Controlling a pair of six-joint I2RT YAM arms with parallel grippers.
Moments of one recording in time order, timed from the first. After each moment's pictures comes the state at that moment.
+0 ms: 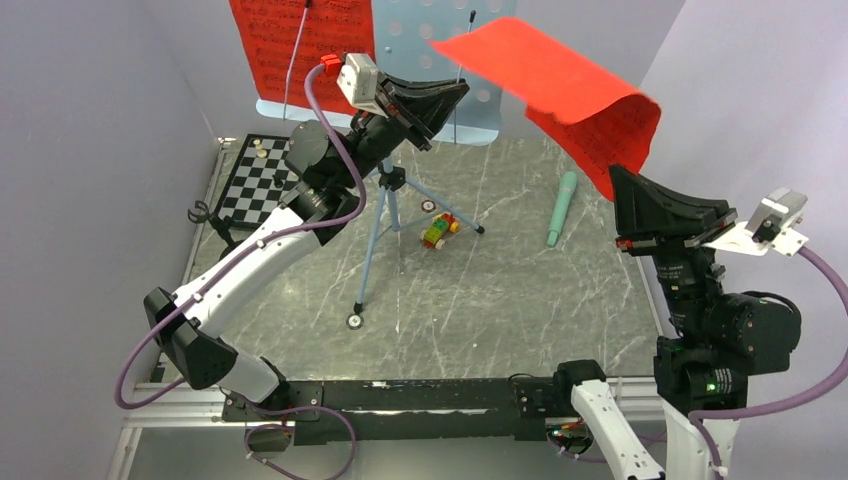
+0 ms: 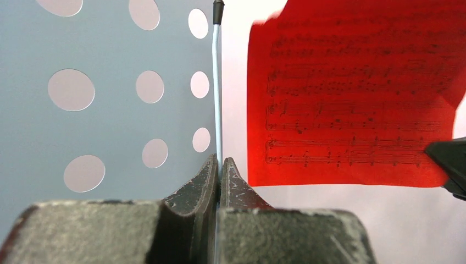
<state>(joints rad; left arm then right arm) -0.76 1.48 1.60 0.54 0.25 -0.33 0.10 0.59 1.30 -0.11 -0.27 0.44</state>
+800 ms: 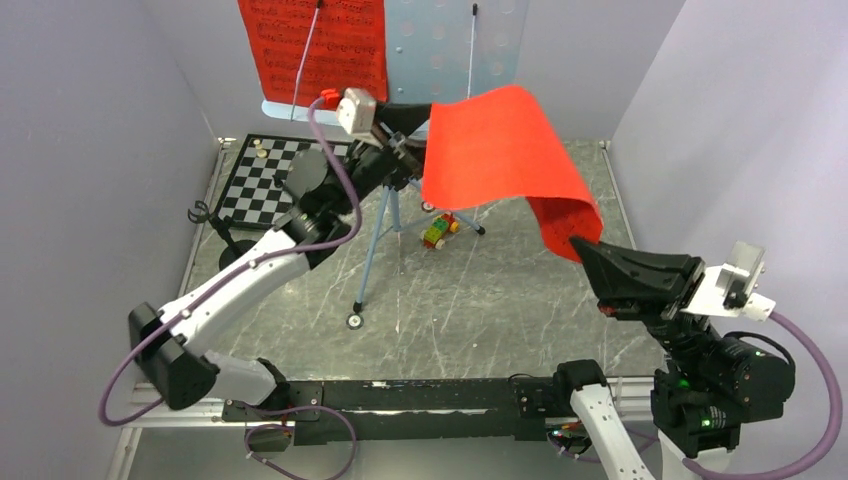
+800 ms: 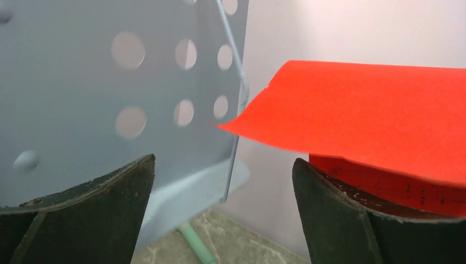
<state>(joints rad) -0.76 1.39 1.39 0.53 0.20 -0.33 0.12 0.42 1.18 -0.09 -0.59 0.44</state>
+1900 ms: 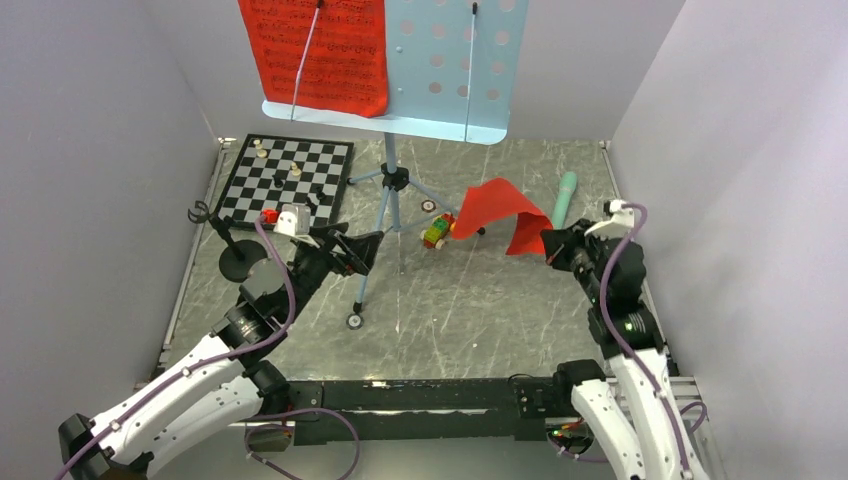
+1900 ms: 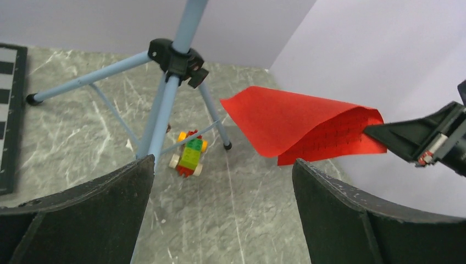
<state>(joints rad) -0.76 0.66 0.58 0.21 -0.24 -0.45 0.13 0.53 0.67 -0.33 -0.11 0.46</state>
